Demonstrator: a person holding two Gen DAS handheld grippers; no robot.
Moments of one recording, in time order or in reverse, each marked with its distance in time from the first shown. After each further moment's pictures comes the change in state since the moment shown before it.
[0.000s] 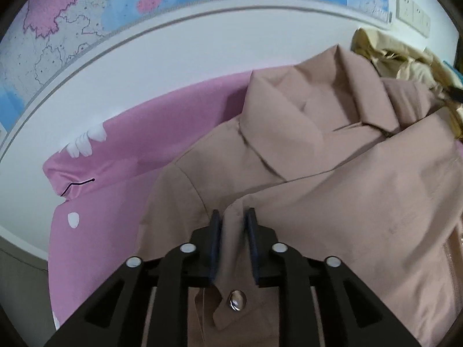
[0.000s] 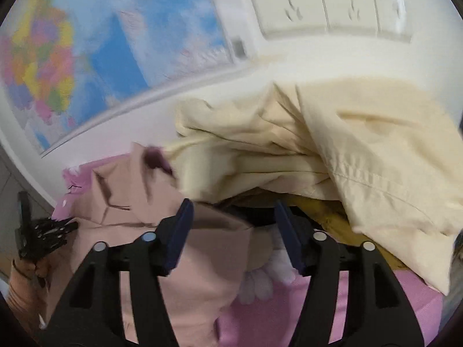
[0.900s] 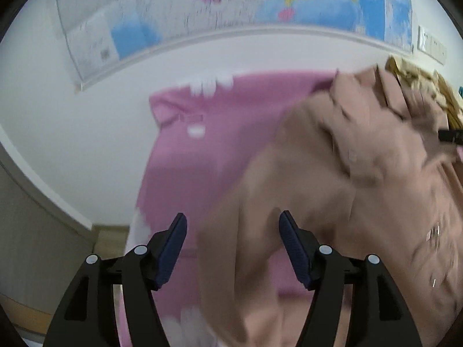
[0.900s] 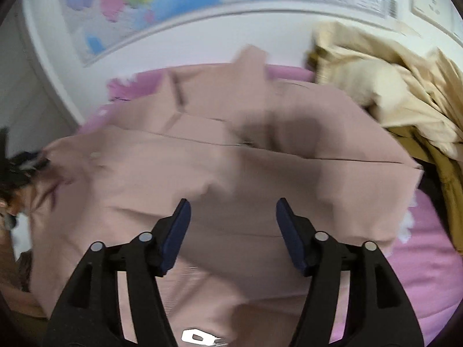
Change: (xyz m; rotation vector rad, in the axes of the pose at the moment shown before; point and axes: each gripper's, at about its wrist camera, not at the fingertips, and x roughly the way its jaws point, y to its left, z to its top) left arm -0.114 0.113 -0.148 -0.168 -0.031 0.118; right arm 0.053 0.113 -0.063 -0.254 0.231 0.172
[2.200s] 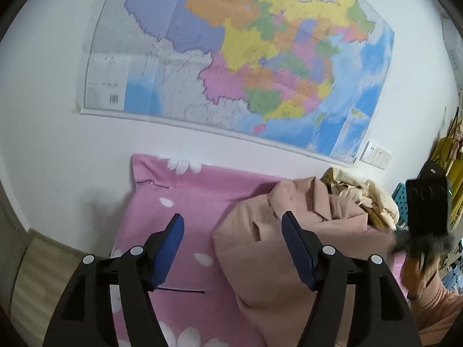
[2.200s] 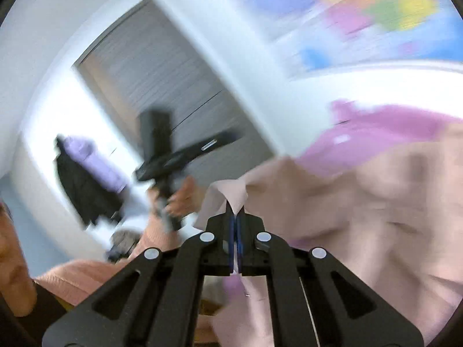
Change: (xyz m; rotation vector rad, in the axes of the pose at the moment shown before) left arm -0.118 0.052 0.027 -0.251 -0.359 -0.341; right arm -0.052 0.182 0.051 -0.121 -0.083 0.824
